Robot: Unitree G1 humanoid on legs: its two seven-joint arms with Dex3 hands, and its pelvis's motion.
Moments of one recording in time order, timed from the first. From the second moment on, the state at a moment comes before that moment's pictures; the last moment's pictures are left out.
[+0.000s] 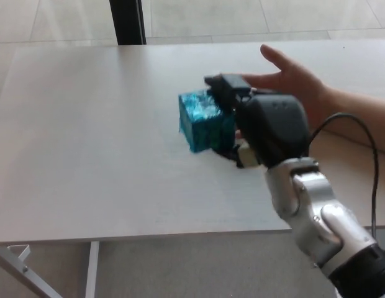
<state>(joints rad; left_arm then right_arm) 0.07 0.80 0.31 1.31 -0.09 -0.13 -0.17 -0.55 -0.18 0.40 0.32 -0.82 0.08 -0.40</state>
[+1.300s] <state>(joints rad) 0.05 0.79 0.33 1.31 -0.09 -0.13 -0.17 -0.95 -0.36 0.65 0.99 -0.90 0.03 -0.39</state>
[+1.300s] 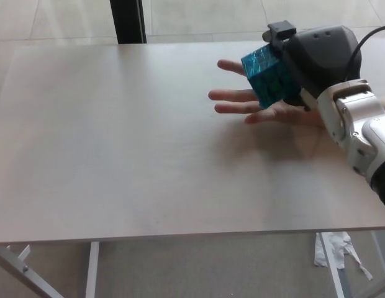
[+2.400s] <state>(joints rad) 0.07 0.79 0.34 1.31 -0.09 -0.13 -0.17 -0.99 -0.37 0.75 0.81 -0.97 0.17 -0.03</state>
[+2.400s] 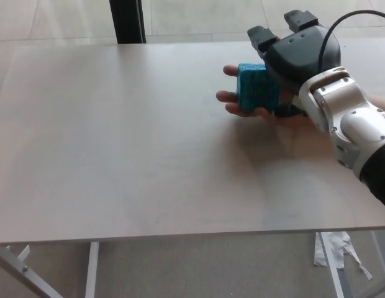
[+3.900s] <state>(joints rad) 0.08 0.79 0.34 1.31 -0.09 -0.13 -0.17 0.05 -0.58 -0.33 -0.16 -0.75 0.03 0.14</state>
